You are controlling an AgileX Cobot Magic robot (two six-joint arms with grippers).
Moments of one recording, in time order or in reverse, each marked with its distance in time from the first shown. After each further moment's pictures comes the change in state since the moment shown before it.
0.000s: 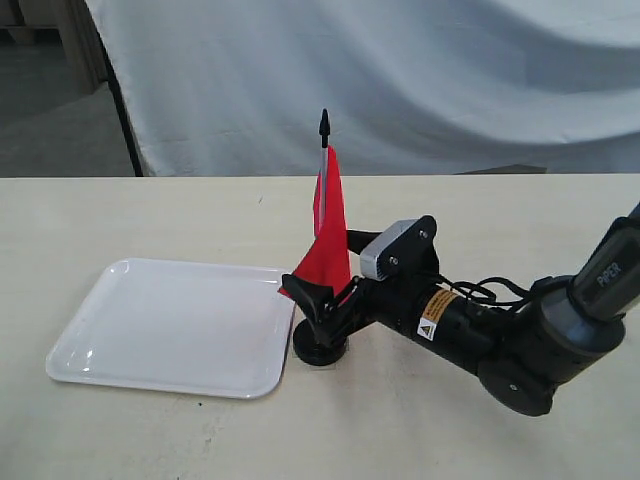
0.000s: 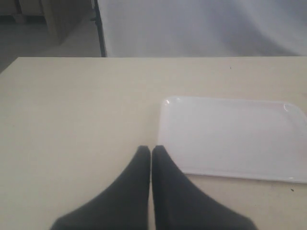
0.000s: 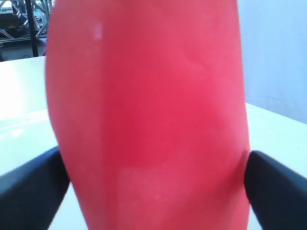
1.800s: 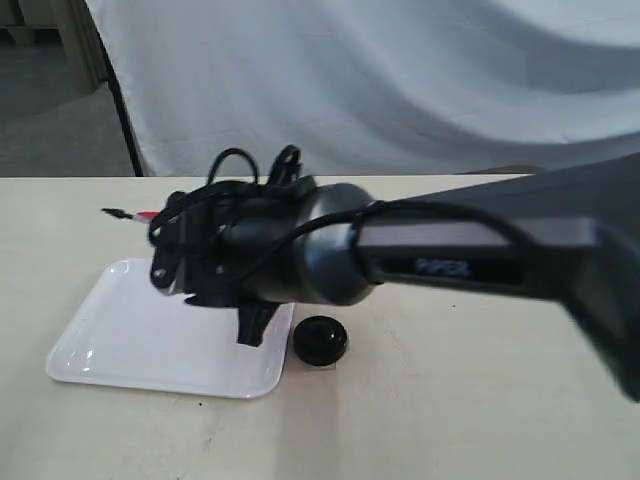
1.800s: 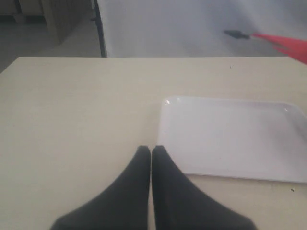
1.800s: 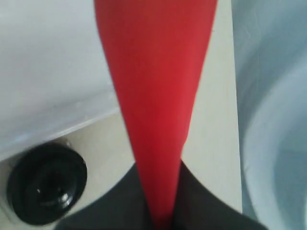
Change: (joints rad) left arm 0.000 0.000 0.000 0.000 0.000 0.000; right arm 0.567 -0.079 -0.732 -0.552 2.074 0.111
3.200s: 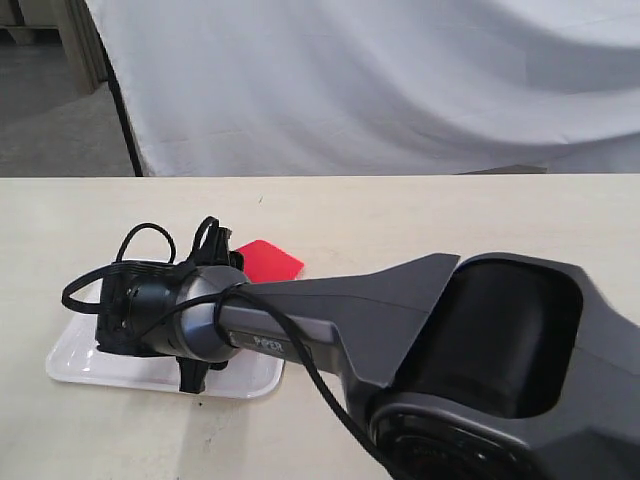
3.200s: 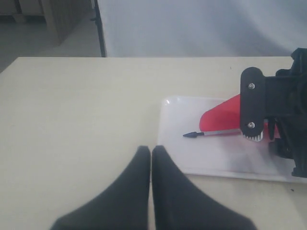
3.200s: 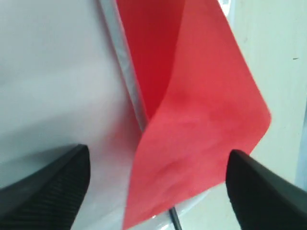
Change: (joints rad) left arm 0.000 0.000 0.000 0.000 0.000 0.000; right arm 0.049 0.371 -0.394 0.166 0.077 -0.154
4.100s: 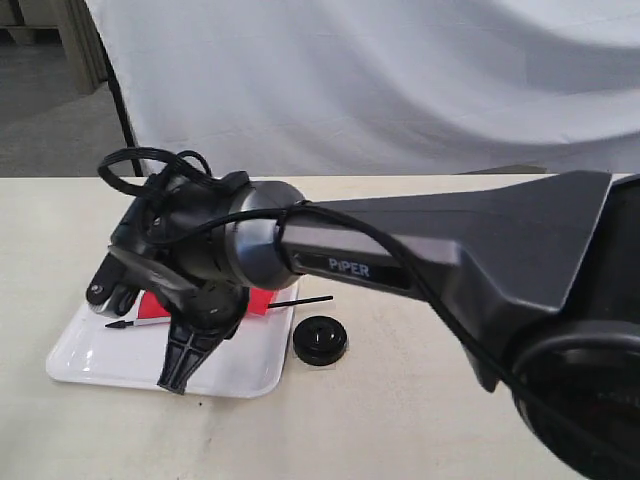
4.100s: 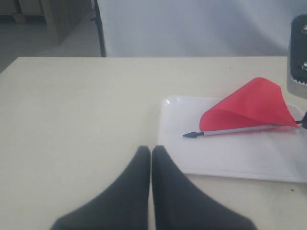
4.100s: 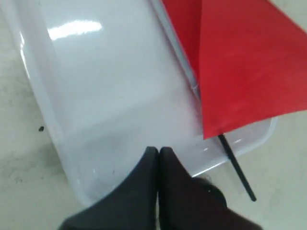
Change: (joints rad) left arm 0.000 0.000 0.000 0.000 0.000 0.000; right arm -0.053 -0.234 0.141 0.419 0.006 -0.120
